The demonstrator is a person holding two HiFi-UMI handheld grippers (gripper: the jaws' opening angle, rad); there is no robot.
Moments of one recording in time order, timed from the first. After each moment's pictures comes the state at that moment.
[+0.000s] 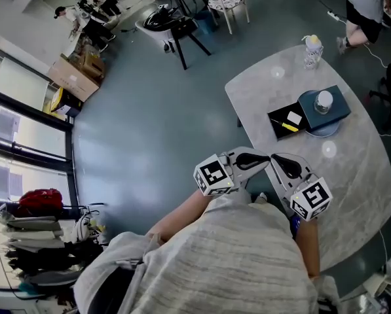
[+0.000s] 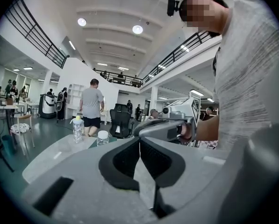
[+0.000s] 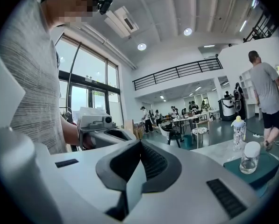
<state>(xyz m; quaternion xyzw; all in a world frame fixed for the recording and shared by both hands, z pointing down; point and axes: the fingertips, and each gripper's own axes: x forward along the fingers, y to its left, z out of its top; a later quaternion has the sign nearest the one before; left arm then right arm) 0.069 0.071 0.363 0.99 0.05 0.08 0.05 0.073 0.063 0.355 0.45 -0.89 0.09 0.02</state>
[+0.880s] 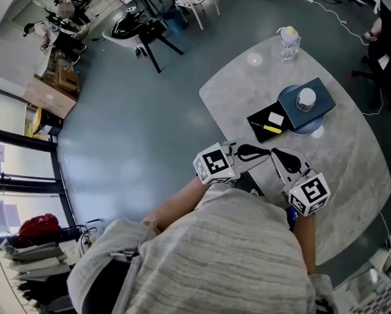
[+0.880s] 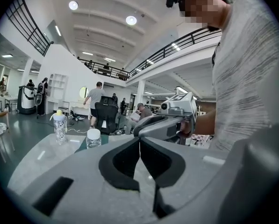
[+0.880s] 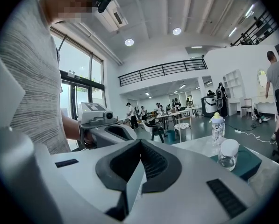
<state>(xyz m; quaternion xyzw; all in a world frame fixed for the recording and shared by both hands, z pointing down) 0.144 0.025 0.392 0.98 0.16 0.11 0.05 0.148 0.015 0.383 0.53 -0.84 0.12 0.04</state>
